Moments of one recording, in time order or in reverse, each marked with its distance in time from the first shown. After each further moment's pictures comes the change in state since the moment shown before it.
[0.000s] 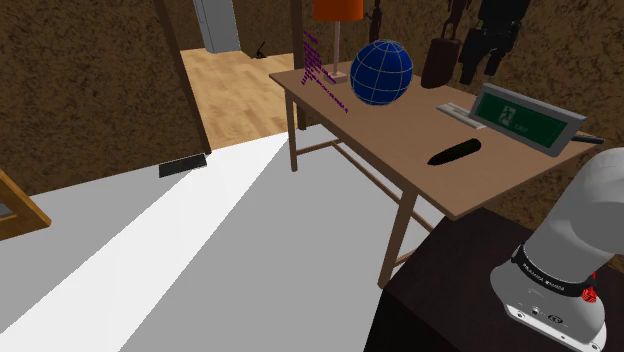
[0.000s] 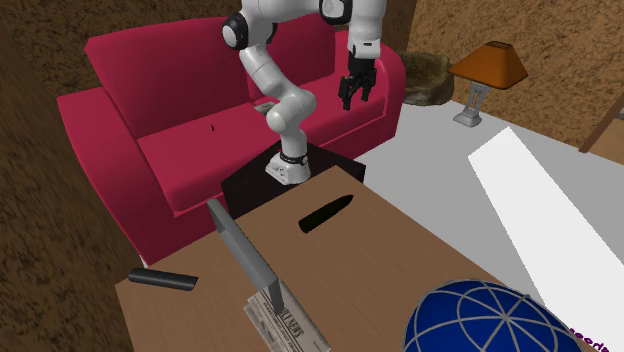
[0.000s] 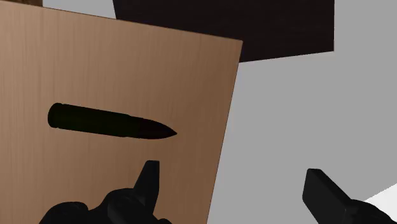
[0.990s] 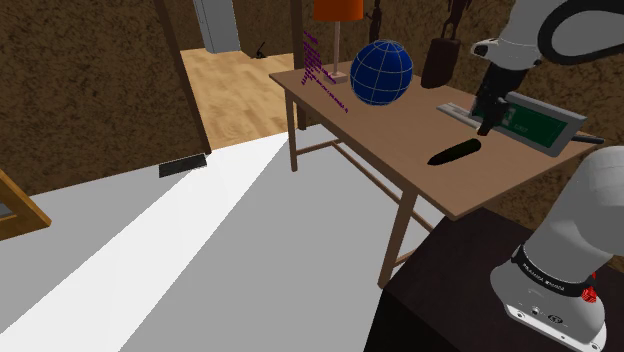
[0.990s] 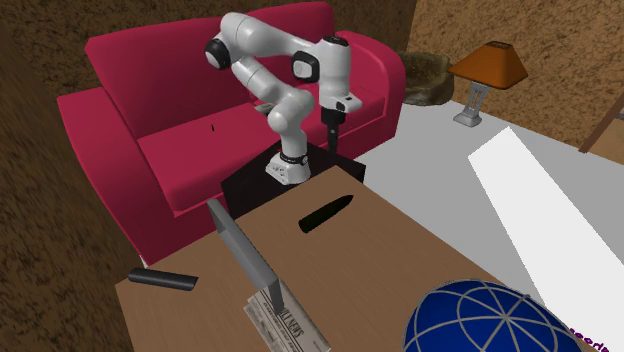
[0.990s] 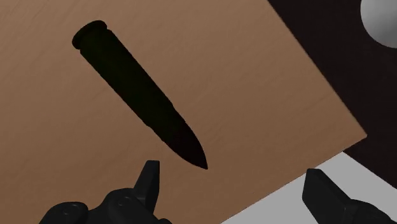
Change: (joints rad) arm 0.090 -0.227 -0.333 -0.444 -0.379 0.346 -0.706
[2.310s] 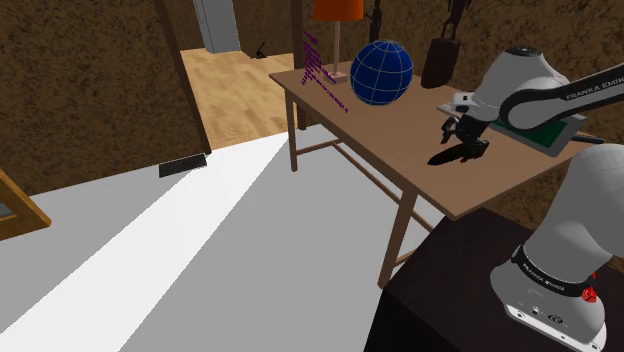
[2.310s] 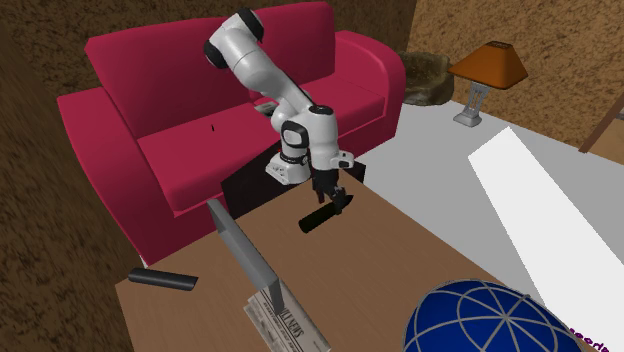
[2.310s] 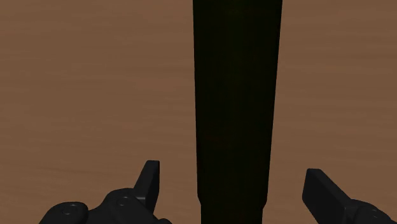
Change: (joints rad) arm 0.180 0.334 -0.636 -0.085 -0.482 0.639 -0.624
